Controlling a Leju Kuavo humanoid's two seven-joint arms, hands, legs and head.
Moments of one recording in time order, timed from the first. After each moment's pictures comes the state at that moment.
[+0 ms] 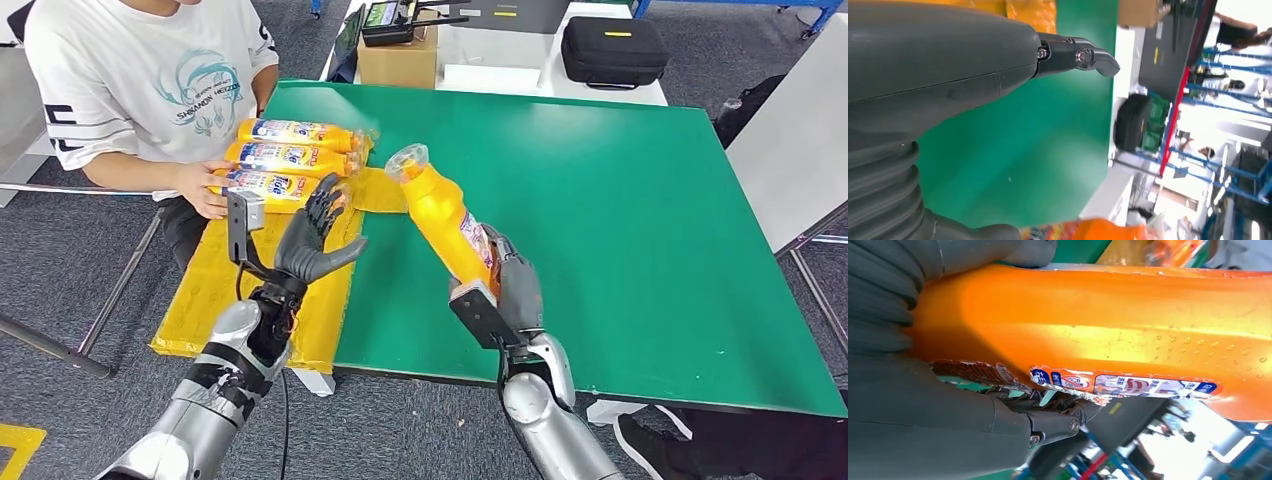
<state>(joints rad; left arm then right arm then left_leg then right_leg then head) -0.47 -0.10 -0.27 -1.00 0.33 -0.10 -0.21 -0.30 0.10 0.51 -1.15 0.64 -0.45 -0.20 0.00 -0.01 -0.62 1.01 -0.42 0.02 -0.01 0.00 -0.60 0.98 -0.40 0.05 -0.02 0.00</state>
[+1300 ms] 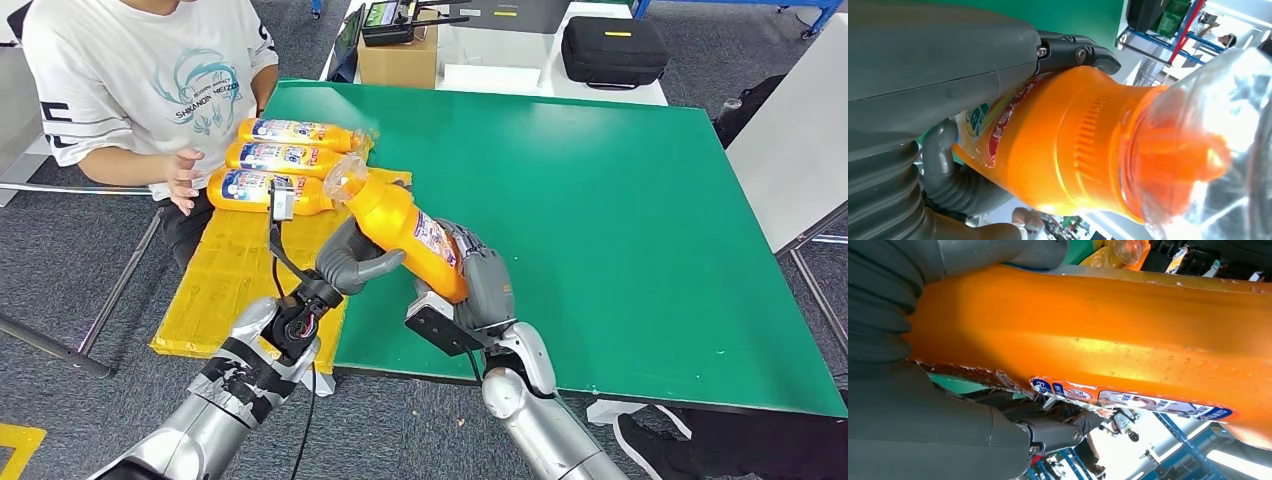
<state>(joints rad) -0.49 -0.10 -0.44 -1.04 0.75 -0.31 -0.02 -0.39 0.10 0.65 -1.06 0.71 -0.49 -0.23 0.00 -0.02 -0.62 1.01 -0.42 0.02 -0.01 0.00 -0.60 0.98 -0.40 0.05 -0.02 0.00</state>
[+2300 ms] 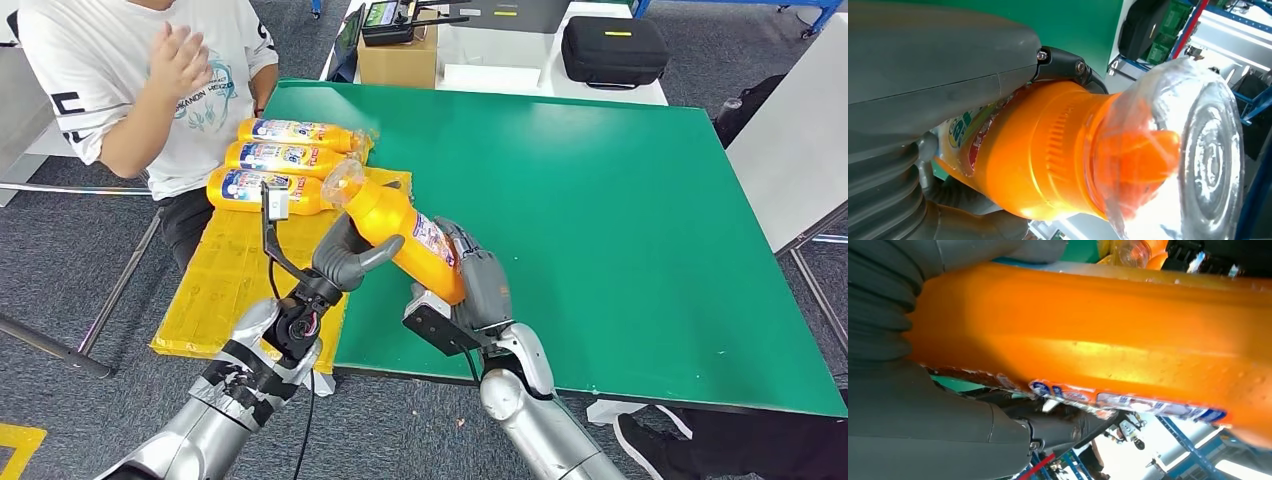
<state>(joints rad) -0.48 -0.10 -0.44 -1.07 0.72 -0.18 -0.08 -0.39 0.10 0.65 -1.06 0.70 -0.49 -0.20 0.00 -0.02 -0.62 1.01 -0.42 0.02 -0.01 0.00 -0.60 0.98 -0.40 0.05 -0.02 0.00</state>
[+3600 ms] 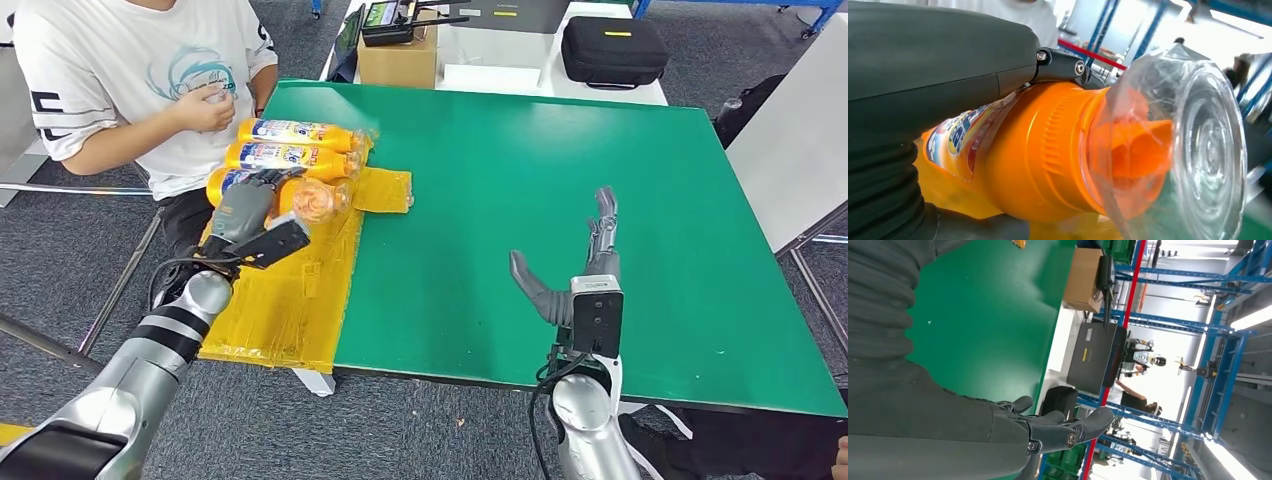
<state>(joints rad) -0.62 0.14 -0.31 -0.85 -0.75 0.23 -0.37 -0.18 0.10 0.34 -1.49 0.31 -0.47 -0.31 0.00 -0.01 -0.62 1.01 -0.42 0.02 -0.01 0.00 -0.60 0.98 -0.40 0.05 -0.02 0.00</state>
